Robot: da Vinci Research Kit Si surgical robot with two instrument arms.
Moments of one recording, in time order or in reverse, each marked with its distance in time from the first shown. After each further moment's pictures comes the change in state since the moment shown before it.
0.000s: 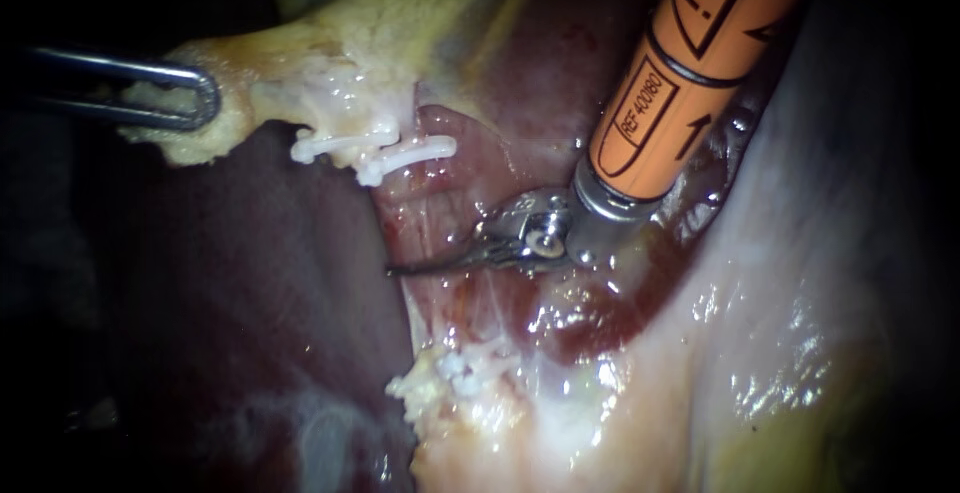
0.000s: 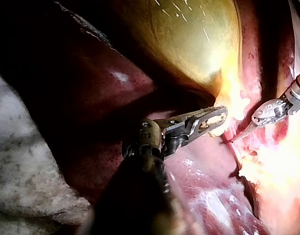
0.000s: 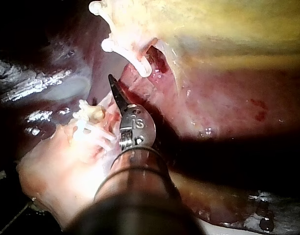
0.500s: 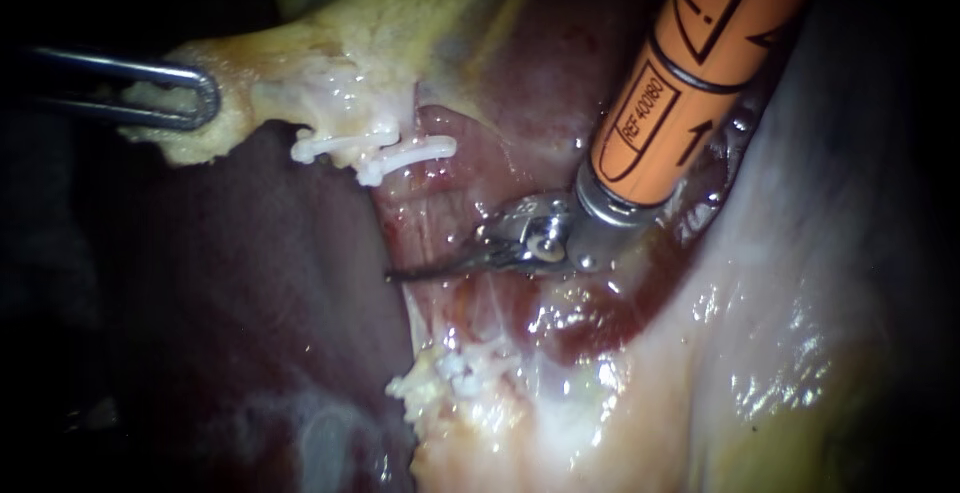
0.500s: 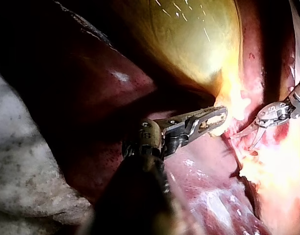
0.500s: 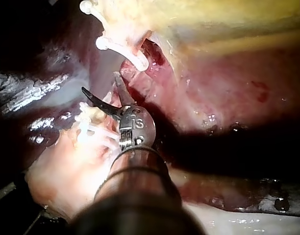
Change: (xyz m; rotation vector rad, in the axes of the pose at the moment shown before) right arm 0.000 -0.001 0.000 0.052 0.141 0.038; left arm 0.000 0.000 0.000 -0.002 -0.001 0.000
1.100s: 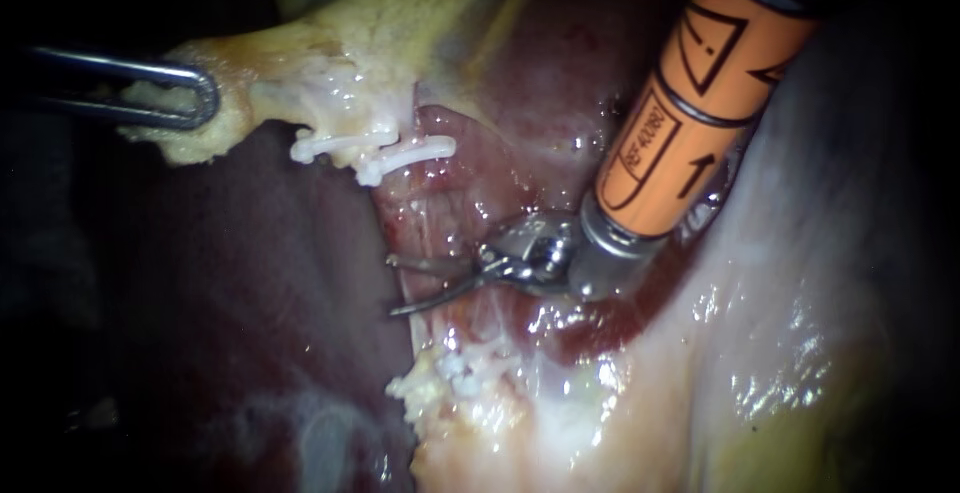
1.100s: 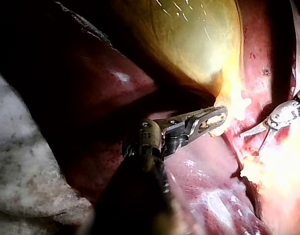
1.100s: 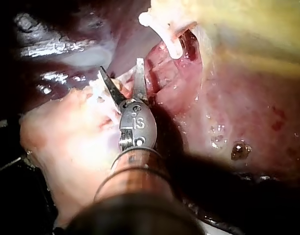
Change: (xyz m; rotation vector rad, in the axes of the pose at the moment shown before) right arm 0.000 -0.004 -0.003 -0.268 0.068 -0.363; left arm 0.000 0.000 0.000 -0.001 -0.001 0.001
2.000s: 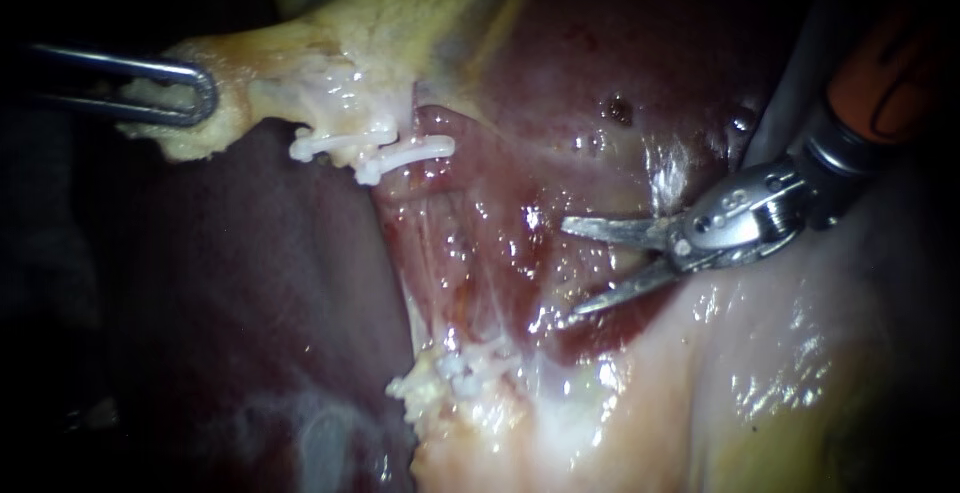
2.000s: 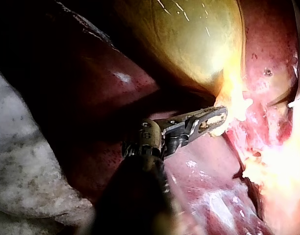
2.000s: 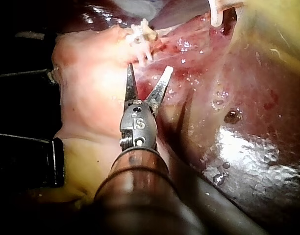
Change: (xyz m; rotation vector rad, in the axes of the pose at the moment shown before) right arm 0.002 -0.001 -0.015 -0.069 -0.115 -0.204; left arm 0.000 -0.001 0.000 -0.002 -0.001 0.001
